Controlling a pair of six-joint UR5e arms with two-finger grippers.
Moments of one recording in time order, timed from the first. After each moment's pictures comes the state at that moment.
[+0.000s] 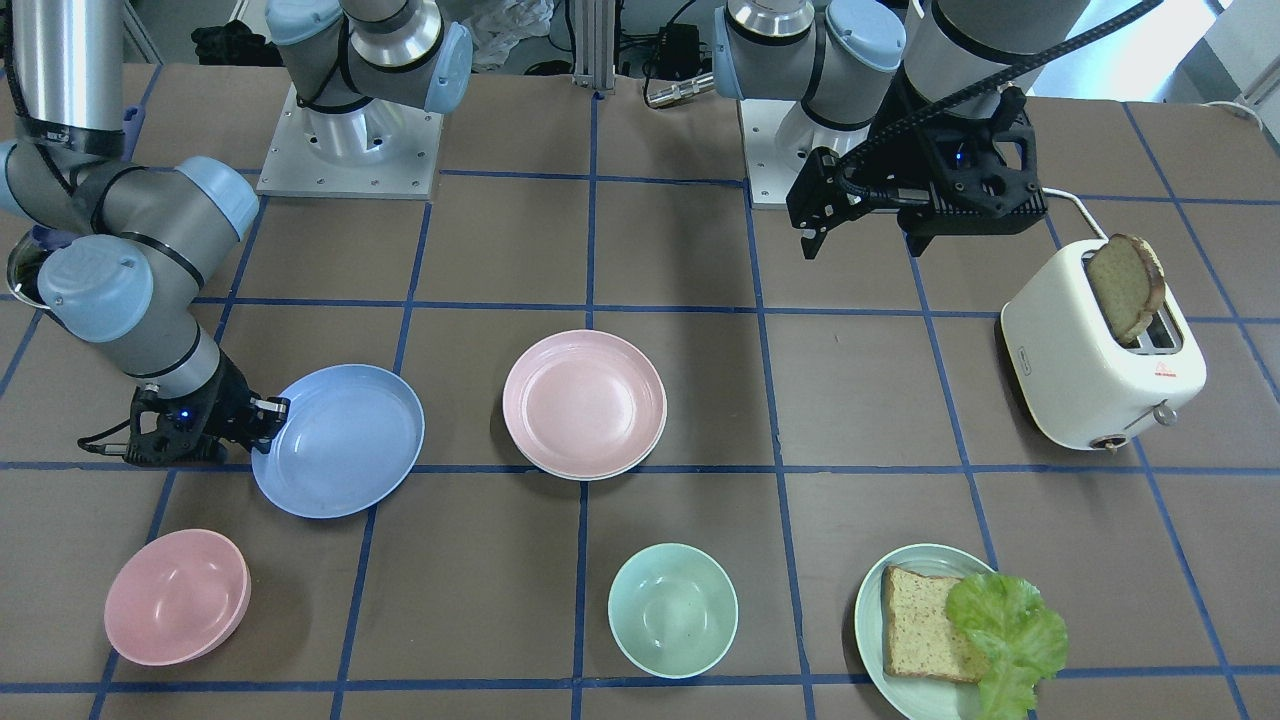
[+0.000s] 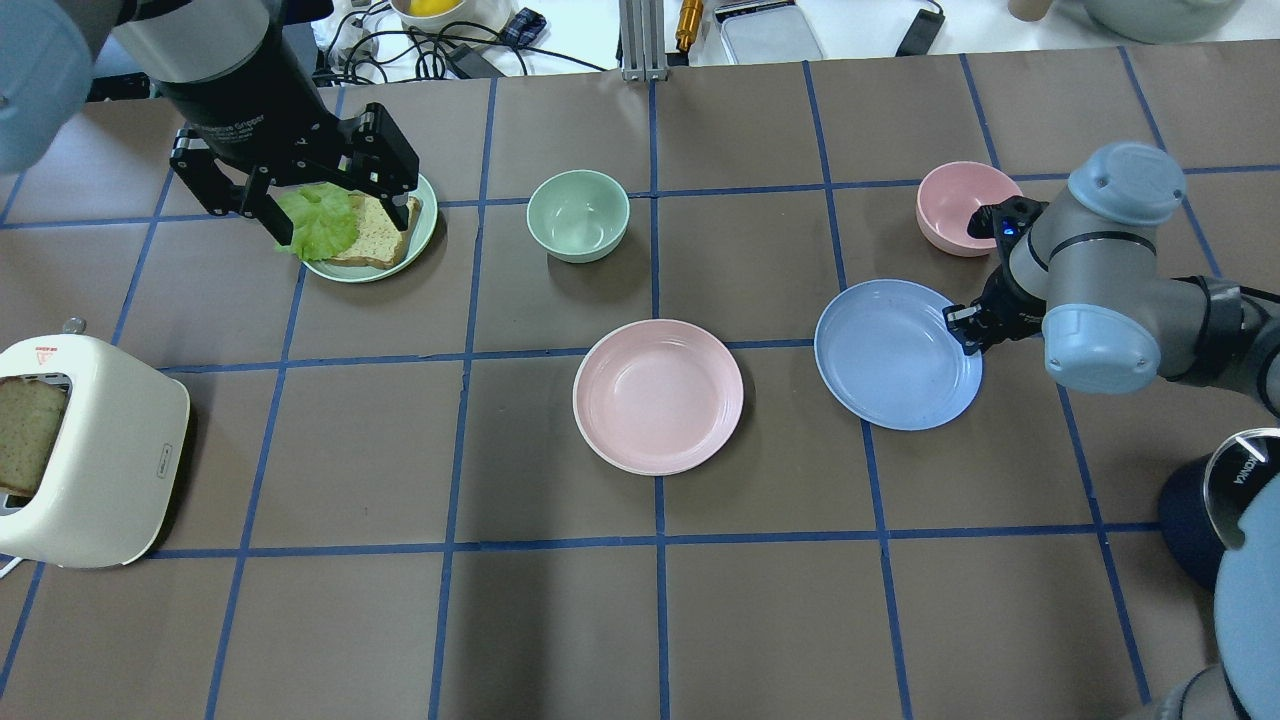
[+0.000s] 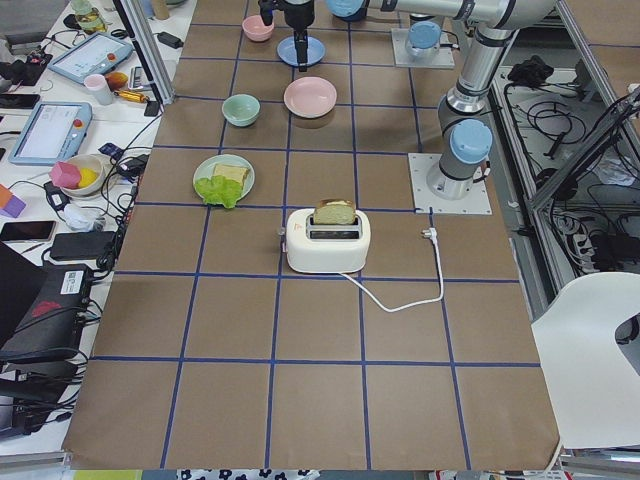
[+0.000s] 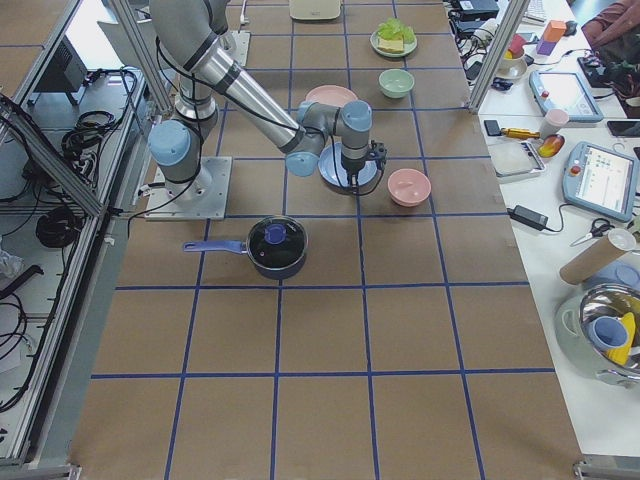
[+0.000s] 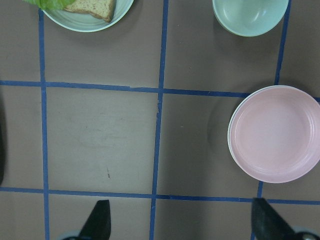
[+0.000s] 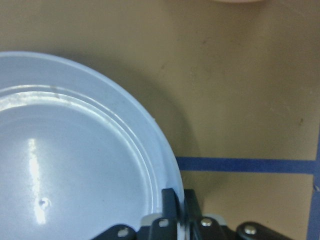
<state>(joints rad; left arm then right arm) -1.58 -1.60 -1.46 -1.68 1.55 -0.09 1.28 -1.25 2.05 -2.40 -1.55 -0.32</state>
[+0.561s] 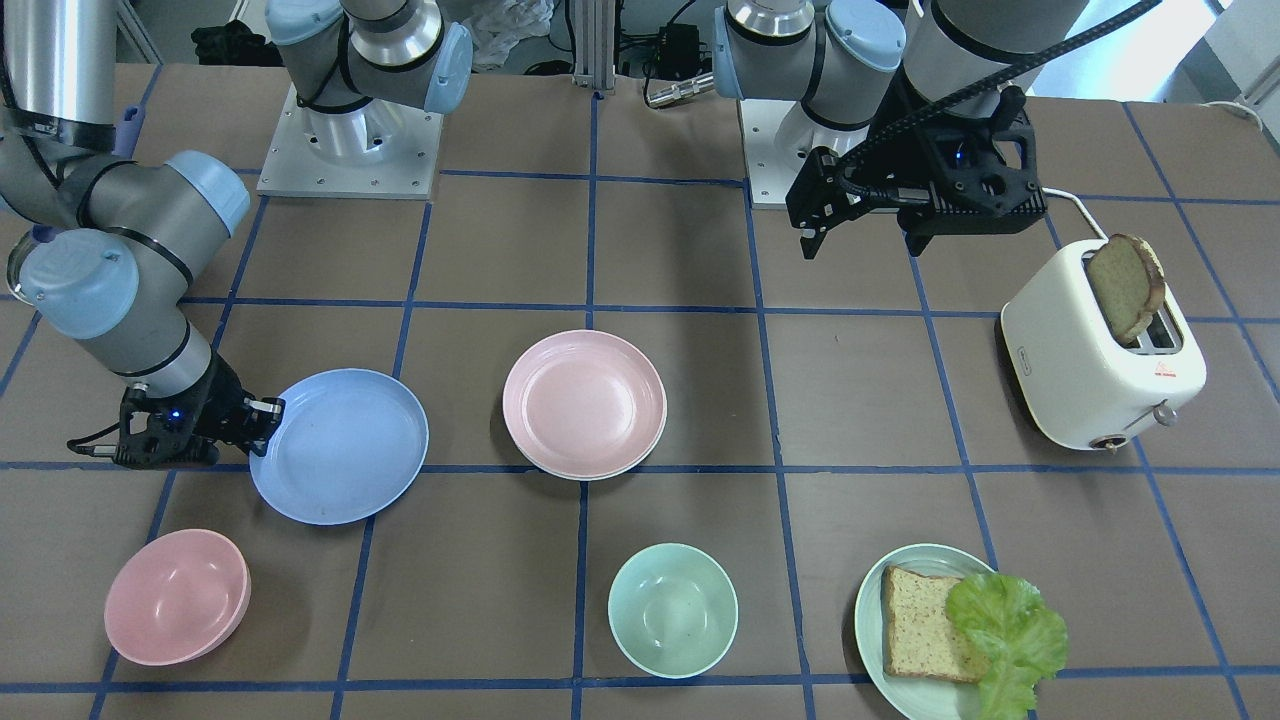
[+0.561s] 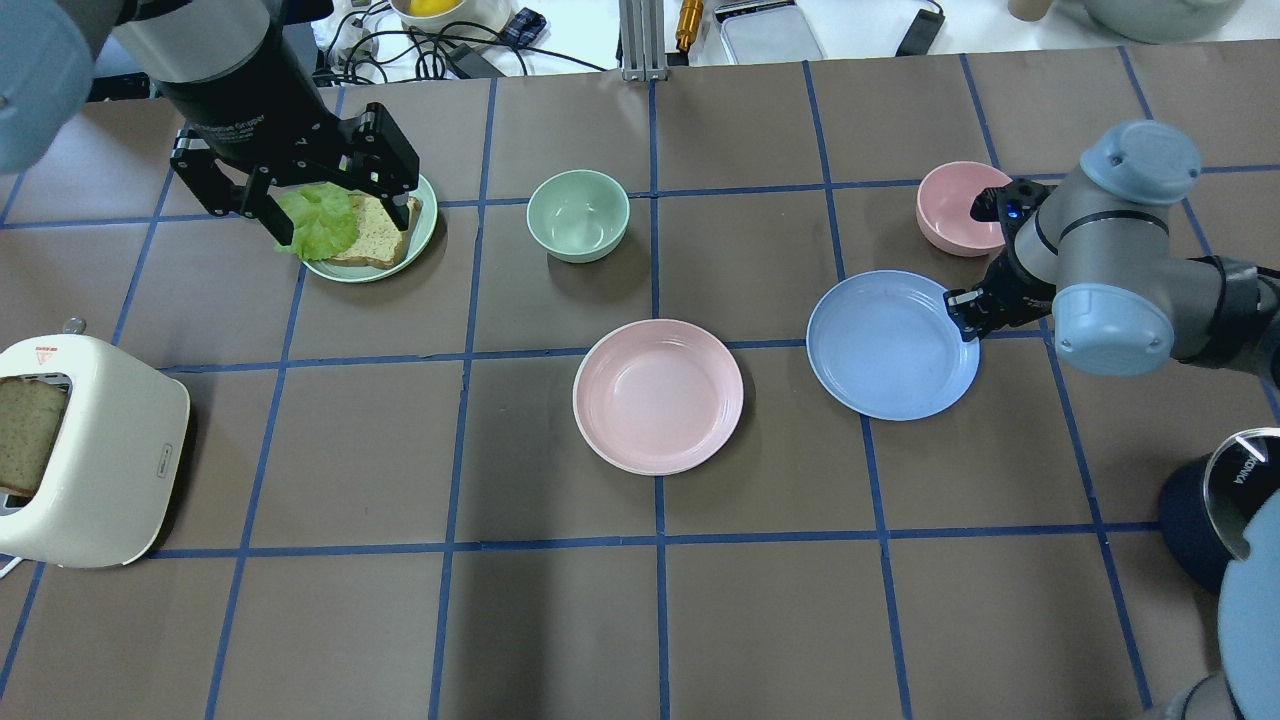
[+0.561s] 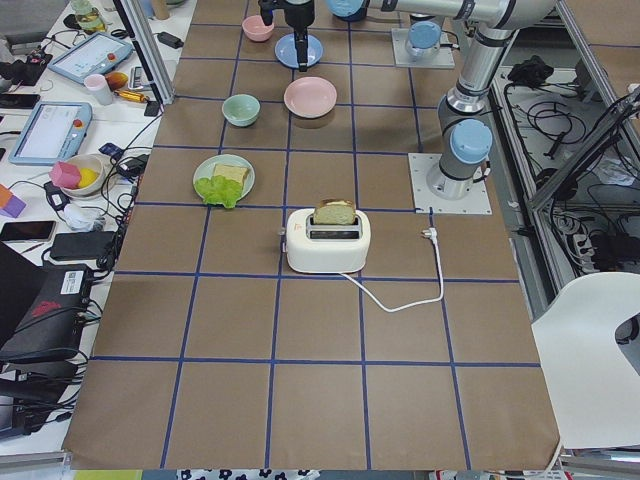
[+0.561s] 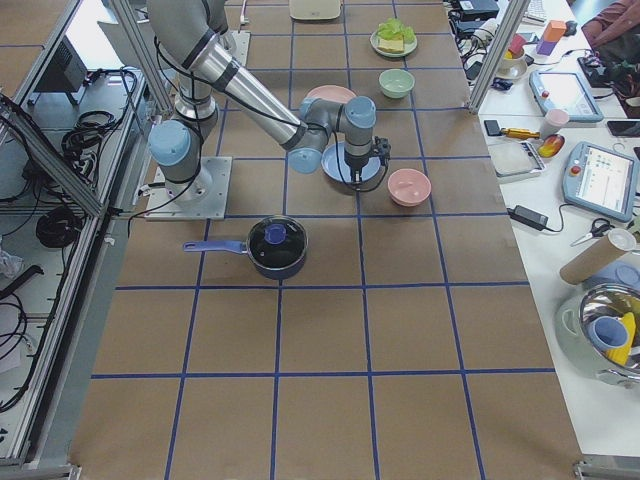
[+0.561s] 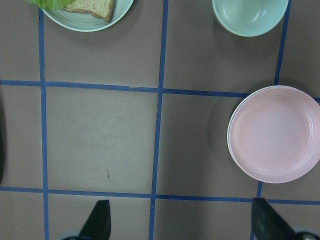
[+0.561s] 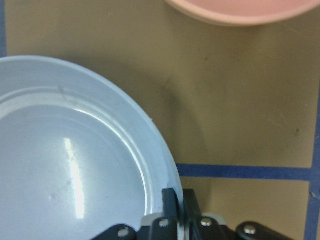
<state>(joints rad) -1.58 -1.60 -1.46 -1.68 1.55 -0.09 1.28 -1.27 2.00 -2.32 -1.50 -0.32</state>
